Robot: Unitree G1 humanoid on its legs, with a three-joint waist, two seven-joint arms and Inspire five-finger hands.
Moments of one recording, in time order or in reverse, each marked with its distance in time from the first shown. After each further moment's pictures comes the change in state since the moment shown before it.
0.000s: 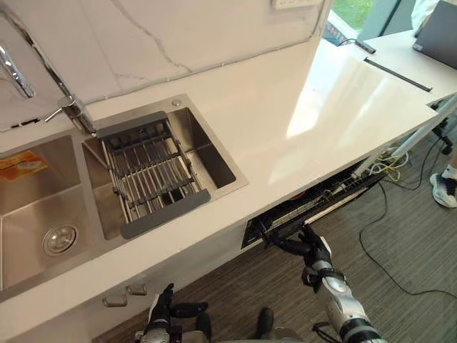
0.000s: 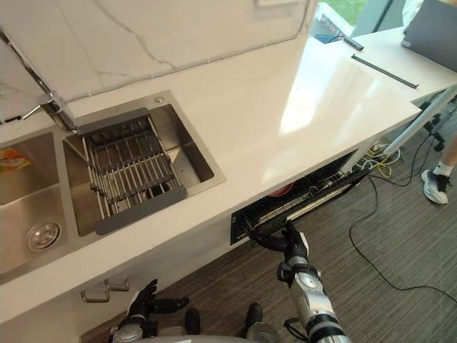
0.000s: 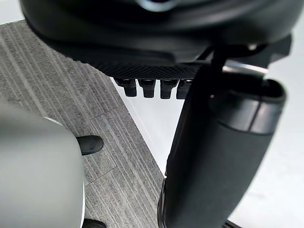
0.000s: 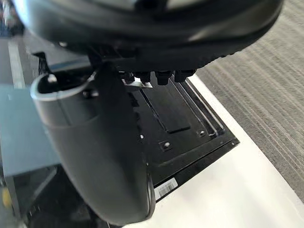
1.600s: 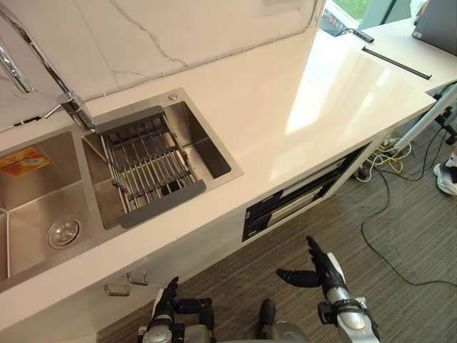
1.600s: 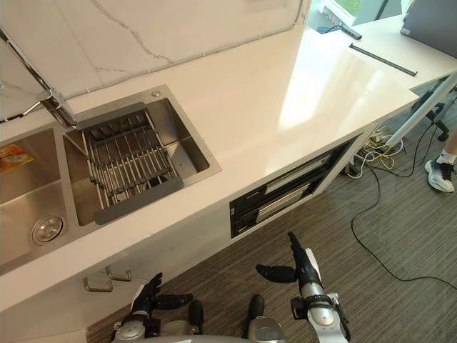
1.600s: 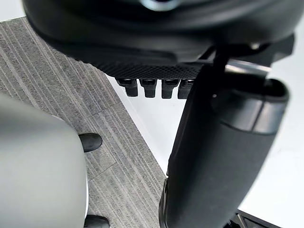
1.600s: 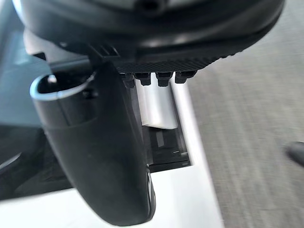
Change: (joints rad) left arm 0.027 0.005 -0.038 -0.054 0.004 -0.010 -0.010; right arm 0.370 0.030 -0.142 -0.120 -0.419 -0.095 0.062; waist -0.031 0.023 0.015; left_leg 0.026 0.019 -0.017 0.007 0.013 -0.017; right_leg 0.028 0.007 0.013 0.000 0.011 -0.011
